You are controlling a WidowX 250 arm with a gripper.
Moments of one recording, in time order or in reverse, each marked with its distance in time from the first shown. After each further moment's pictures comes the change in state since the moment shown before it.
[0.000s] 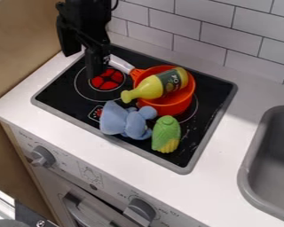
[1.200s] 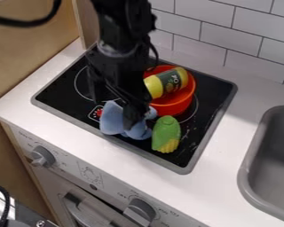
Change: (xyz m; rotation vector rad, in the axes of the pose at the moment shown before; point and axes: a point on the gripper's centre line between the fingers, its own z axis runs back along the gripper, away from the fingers) arm -0.011 -0.079 -0.021 0.006 -0.050 0.083
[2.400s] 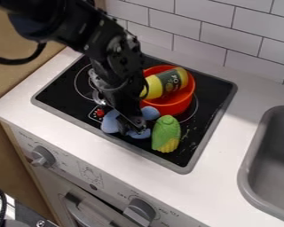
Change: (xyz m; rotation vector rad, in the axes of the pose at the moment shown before) arm 0.004 0.011 -0.032 0.049 -0.164 -0.081
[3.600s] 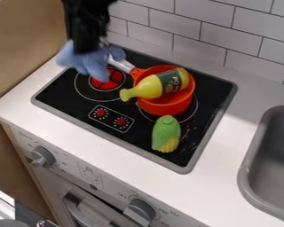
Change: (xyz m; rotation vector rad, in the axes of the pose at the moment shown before) arm 0.017 0.077 0.086 -0.090 0.307 -0.145
